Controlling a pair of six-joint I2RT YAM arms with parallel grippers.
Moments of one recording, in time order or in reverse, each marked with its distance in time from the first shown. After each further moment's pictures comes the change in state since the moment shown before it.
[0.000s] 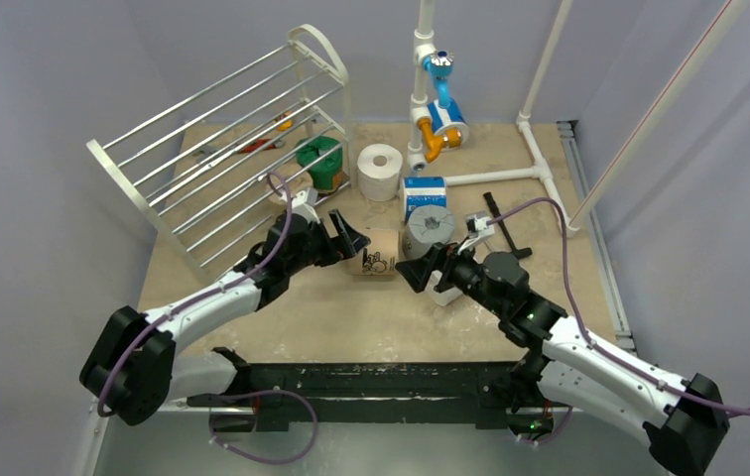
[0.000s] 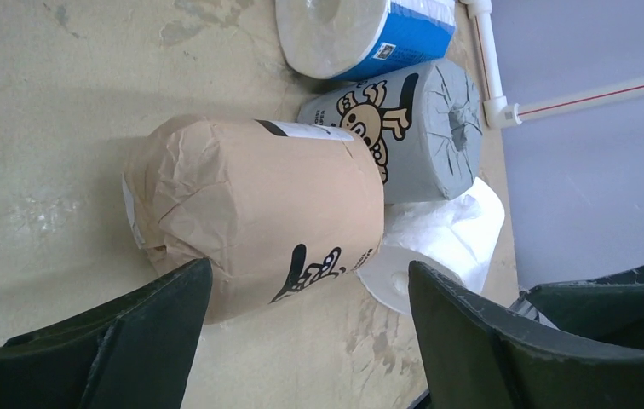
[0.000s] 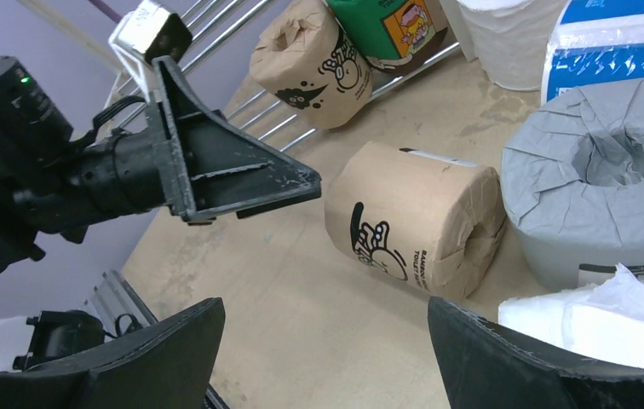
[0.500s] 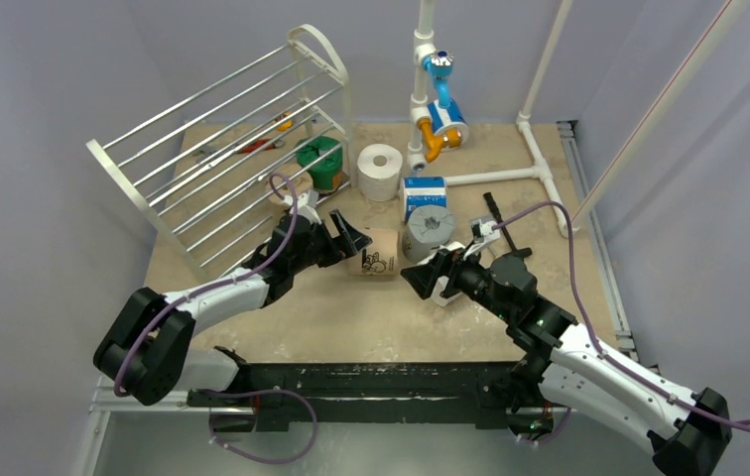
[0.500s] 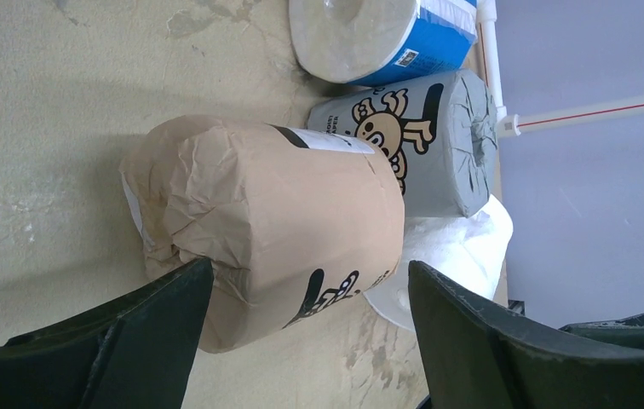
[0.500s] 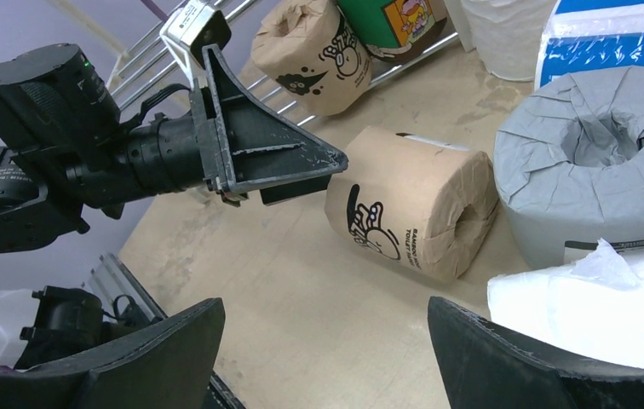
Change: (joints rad) left arm 0.027 0.134 -0.025 0.147 0.048 -0.060; right arm 0.000 -0.099 -0.003 -0.111 -0.015 -0.024
